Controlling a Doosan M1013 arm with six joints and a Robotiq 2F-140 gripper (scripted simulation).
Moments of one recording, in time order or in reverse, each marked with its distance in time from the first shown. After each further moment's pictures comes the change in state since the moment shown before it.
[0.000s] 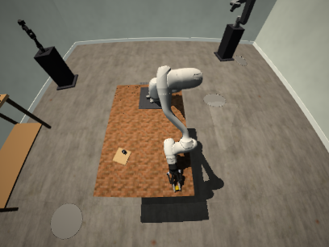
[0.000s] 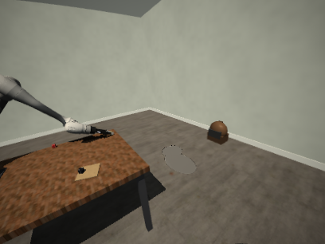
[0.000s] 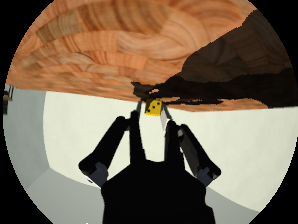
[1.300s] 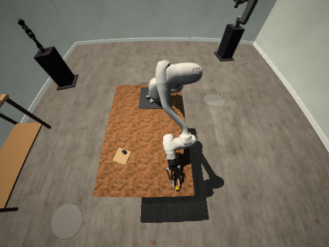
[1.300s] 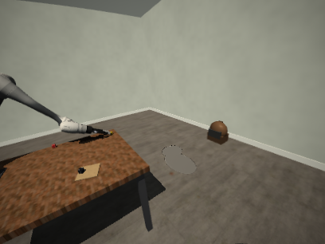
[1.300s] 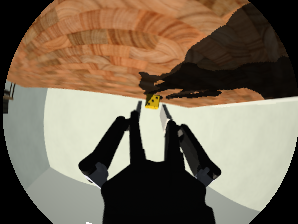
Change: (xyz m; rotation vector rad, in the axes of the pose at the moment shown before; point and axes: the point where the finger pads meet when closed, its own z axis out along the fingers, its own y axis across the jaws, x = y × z) arm 0.000 0.000 -0.037 0.000 0.000 0.000
